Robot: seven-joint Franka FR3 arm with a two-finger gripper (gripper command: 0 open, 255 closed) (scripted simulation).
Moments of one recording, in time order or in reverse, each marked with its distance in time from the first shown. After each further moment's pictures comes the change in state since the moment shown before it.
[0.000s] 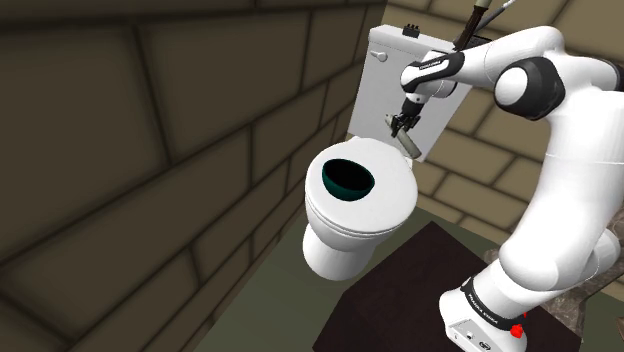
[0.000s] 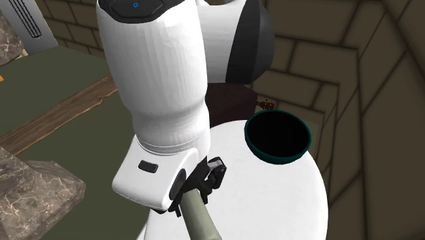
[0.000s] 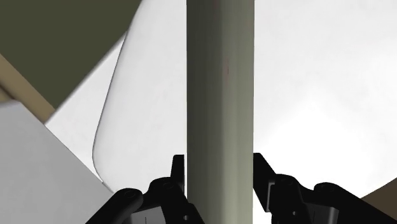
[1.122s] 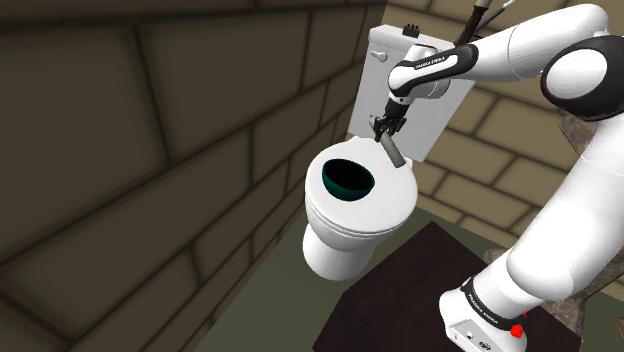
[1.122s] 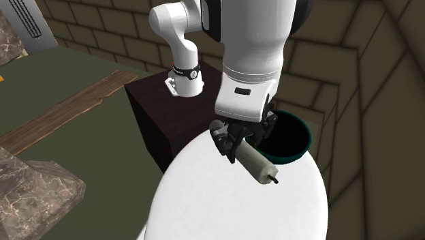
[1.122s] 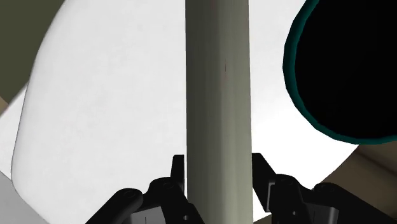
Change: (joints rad) arm 0.185 -0.264 0.042 -0.316 -0.088 0.070 0.244
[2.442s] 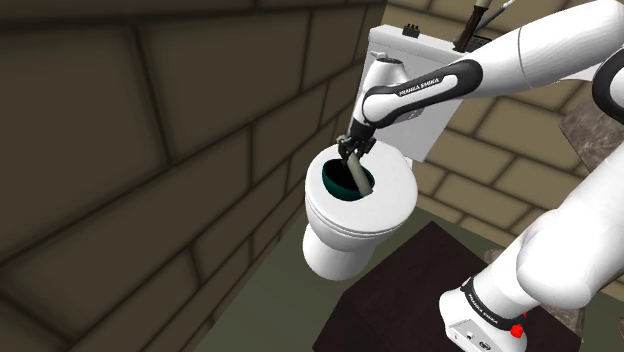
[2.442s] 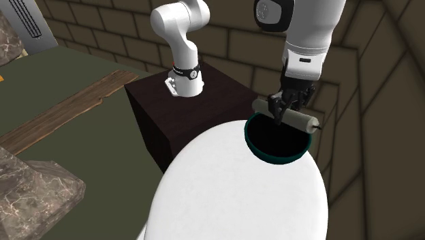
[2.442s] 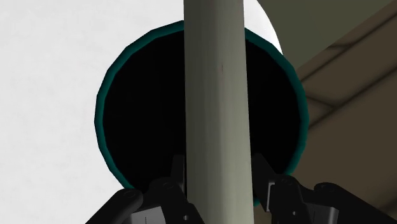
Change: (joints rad) arm 0.208 -0.144 0.149 -0.260 -0.061 0.128 0.387
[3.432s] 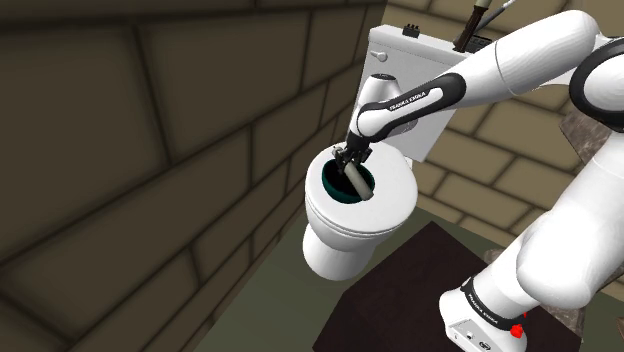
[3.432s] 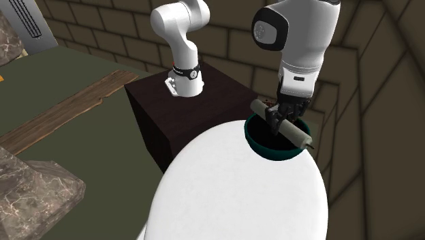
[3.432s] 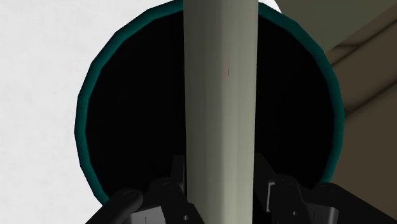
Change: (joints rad) arm 0.000 0.071 0.003 -0.031 0.010 0.102 -0.006
